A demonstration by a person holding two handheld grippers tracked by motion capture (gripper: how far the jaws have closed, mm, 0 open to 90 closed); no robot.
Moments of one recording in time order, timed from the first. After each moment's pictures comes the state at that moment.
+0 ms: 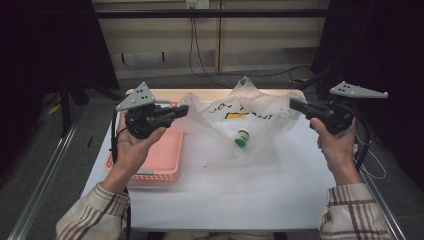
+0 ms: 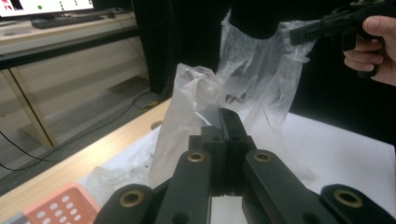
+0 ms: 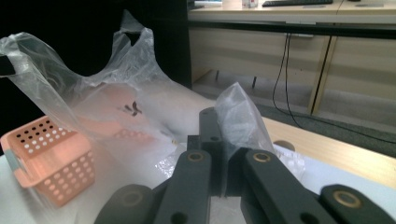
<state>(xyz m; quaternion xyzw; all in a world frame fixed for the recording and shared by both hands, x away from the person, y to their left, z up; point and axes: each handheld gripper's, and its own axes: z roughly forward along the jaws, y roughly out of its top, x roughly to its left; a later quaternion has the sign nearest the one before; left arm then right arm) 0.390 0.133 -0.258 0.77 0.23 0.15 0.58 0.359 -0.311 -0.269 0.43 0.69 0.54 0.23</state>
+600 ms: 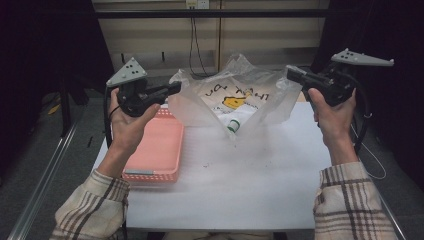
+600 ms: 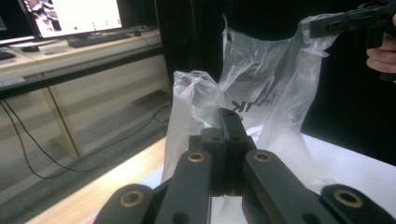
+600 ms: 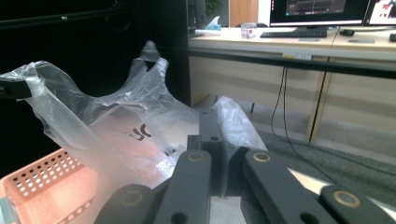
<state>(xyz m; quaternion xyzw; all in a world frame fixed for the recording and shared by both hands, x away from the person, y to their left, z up) 0.413 0.140 -0.221 0.75 0.25 0.19 0.58 0.389 -0.299 -0.214 0.41 0.67 0.56 0.26</state>
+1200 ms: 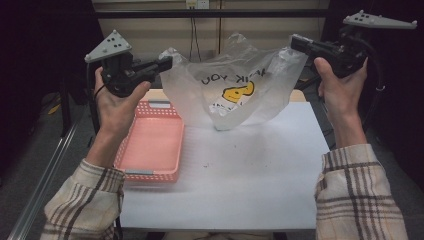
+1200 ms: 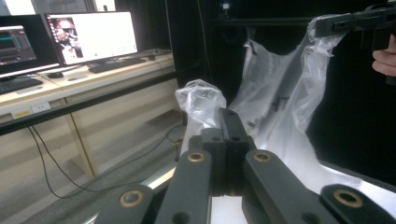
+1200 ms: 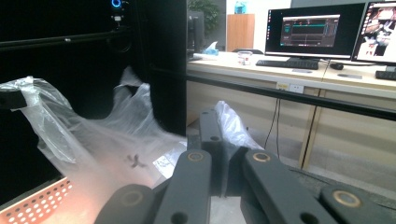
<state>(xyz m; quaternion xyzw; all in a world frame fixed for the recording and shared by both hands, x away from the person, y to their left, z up) 0.417 0.147 -0.172 0.72 0.25 0.22 0.60 0.400 -0.292 -0.153 0.39 0.66 0.58 0.29</state>
